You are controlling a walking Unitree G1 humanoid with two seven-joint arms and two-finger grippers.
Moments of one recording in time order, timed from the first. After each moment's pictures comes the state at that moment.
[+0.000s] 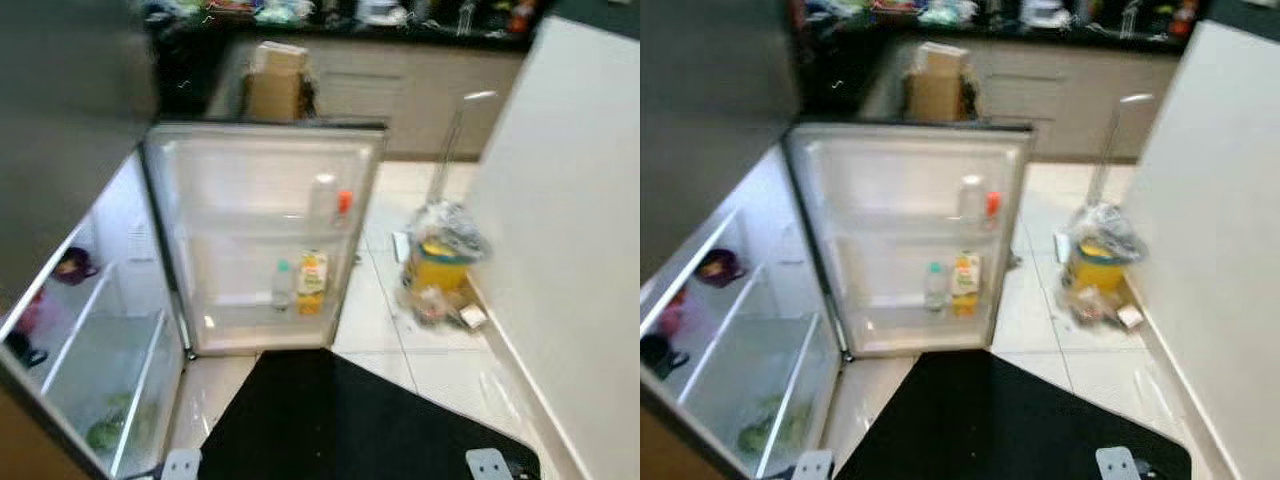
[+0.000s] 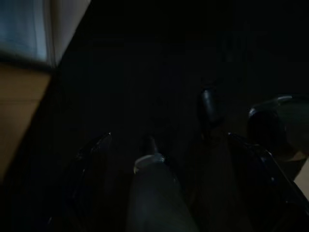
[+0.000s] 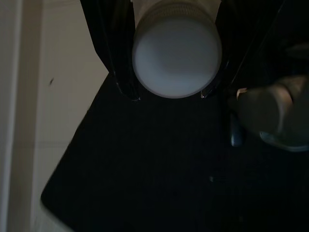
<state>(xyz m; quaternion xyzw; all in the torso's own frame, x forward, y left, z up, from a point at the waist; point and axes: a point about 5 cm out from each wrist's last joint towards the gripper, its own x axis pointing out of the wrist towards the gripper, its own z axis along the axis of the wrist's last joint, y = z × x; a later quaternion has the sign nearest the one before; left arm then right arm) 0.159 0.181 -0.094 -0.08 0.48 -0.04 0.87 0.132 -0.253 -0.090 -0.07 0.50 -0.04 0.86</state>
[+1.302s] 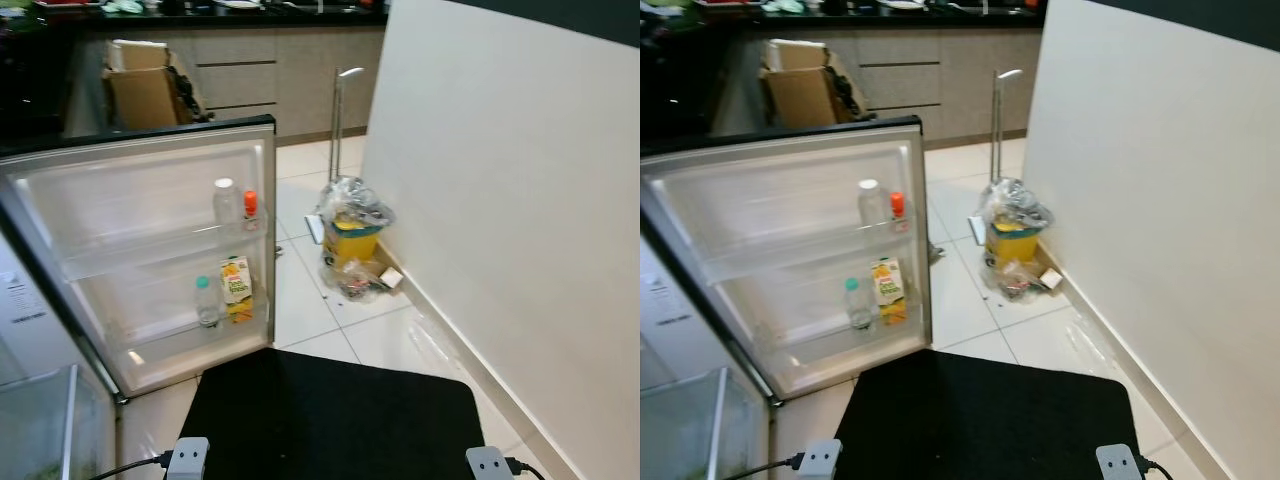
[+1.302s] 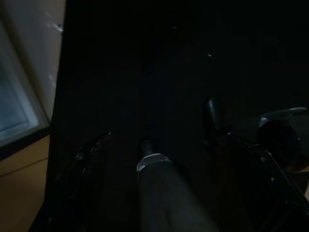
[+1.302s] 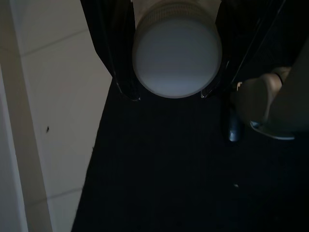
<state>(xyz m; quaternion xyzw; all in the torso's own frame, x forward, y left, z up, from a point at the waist) 0.156 0.181 -0.095 -0.06 0.49 -0.04 0.87 0.146 -0.251 -0.085 -0.08 0.48 -0.03 0.87</state>
